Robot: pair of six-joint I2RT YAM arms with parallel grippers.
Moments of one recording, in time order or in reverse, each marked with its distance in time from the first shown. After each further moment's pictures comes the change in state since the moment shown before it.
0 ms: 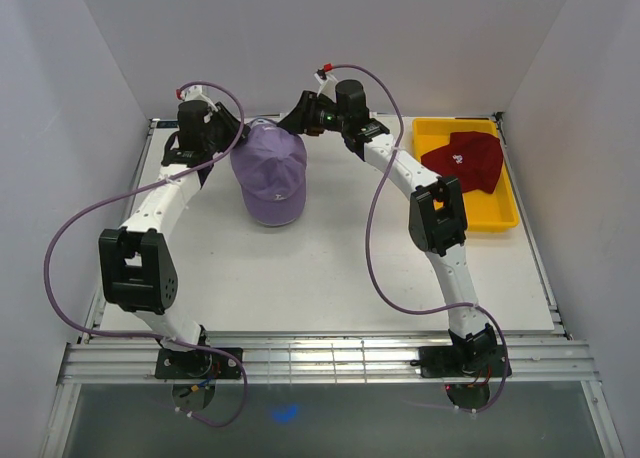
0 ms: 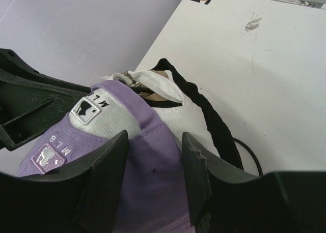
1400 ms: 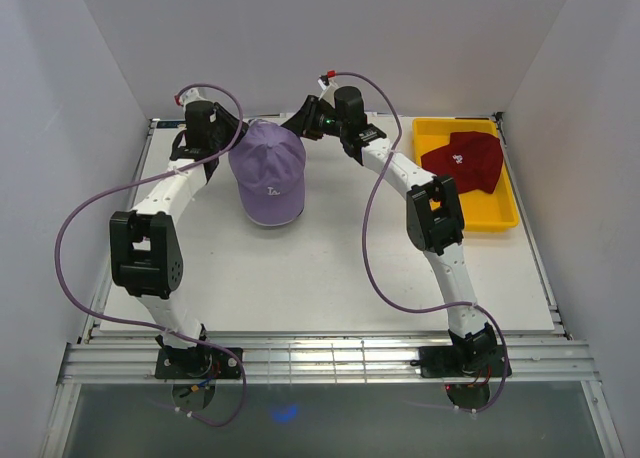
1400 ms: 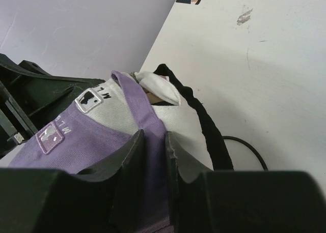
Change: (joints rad) left arm 0.000 0.125 0.037 0.055 -0.099 -0.128; right arm 0.002 0.032 -0.033 0.059 0.051 0.119
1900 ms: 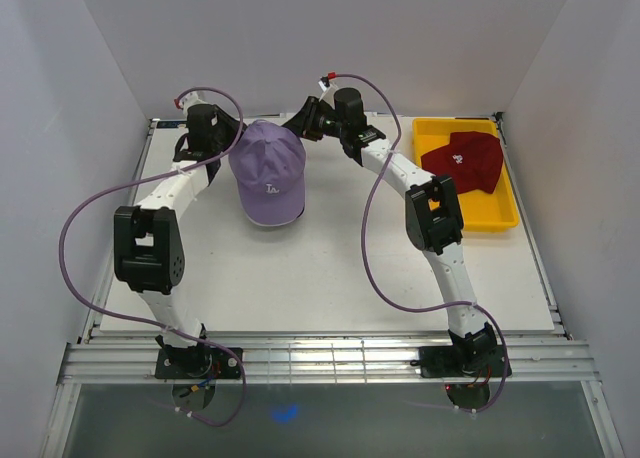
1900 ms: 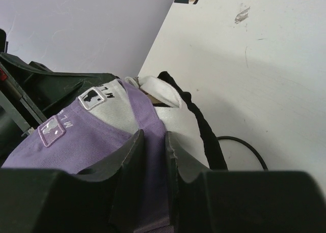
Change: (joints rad) left arm 0.003 0.032 -0.033 0.093 -0.026 -0.023; right arm -0.002 0.013 0.000 0.009 0.003 0.022
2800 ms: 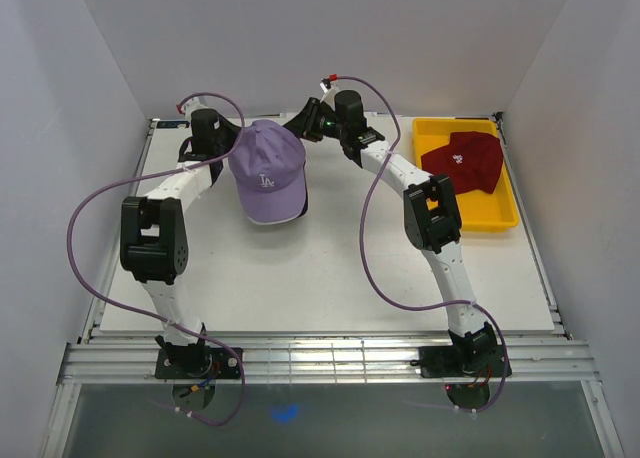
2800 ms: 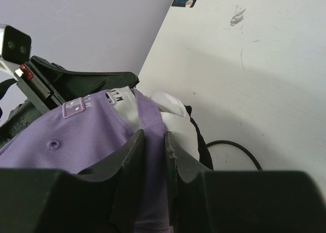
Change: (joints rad) left arm 0.011 0.093 0.000 0.082 -0.026 -0.006; right arm -0.006 0.030 0.003 0.037 0.006 0.026
